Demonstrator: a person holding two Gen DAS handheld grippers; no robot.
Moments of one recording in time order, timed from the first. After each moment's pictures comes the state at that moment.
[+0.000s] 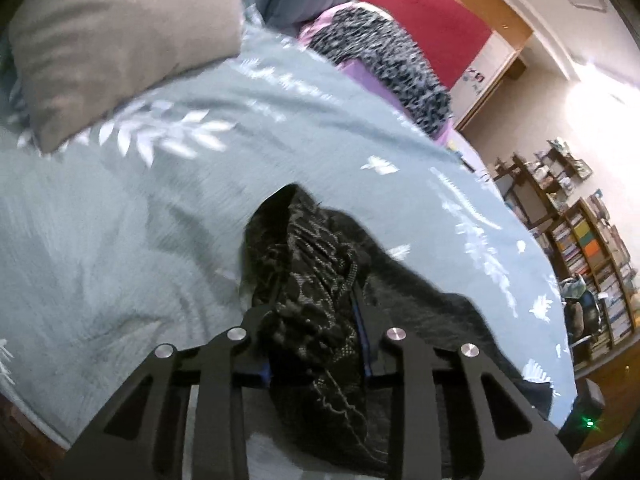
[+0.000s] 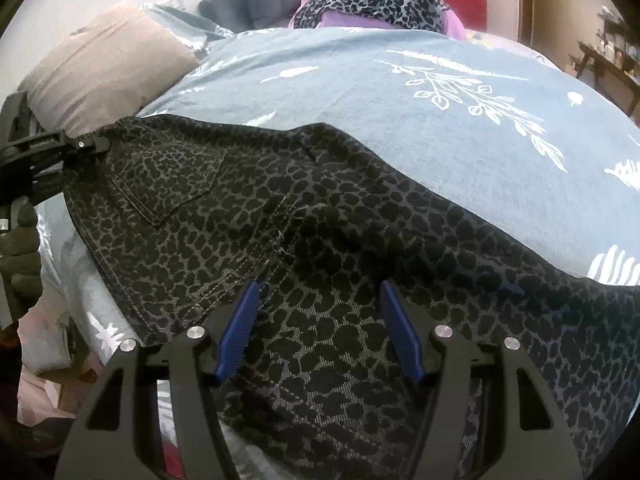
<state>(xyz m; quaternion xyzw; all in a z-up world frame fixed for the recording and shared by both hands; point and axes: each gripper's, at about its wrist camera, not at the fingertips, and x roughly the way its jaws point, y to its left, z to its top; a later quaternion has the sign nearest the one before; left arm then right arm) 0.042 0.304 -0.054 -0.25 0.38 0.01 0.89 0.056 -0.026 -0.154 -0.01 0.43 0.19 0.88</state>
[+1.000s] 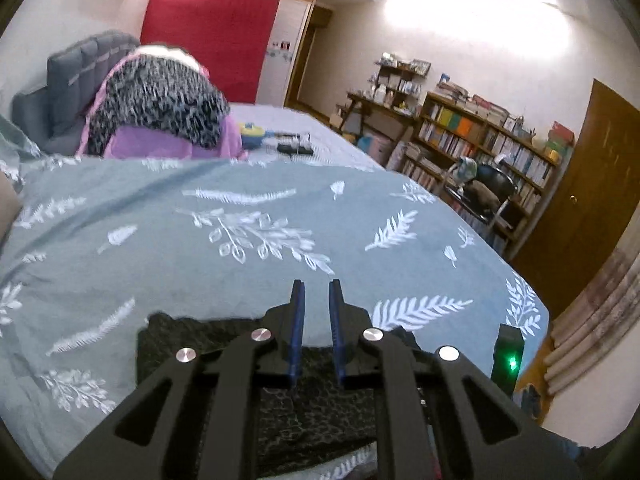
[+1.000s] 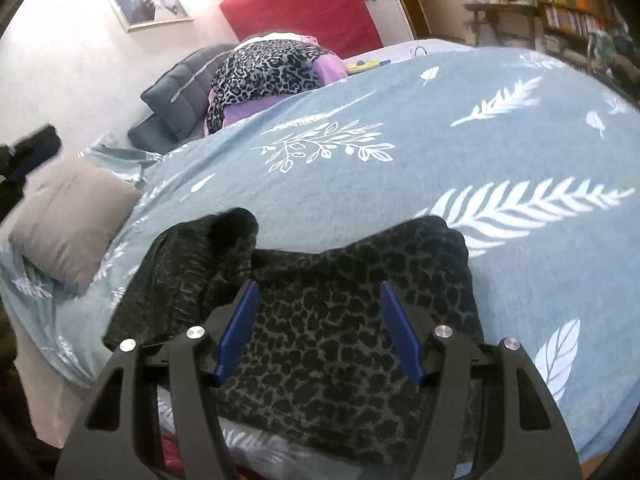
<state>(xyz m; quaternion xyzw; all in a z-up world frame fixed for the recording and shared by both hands) 0.026 0.020 0.083 -0.05 0.32 -0.26 0.91 -0.008 -0.210 -0.117 0.19 0.34 0.09 0.92</state>
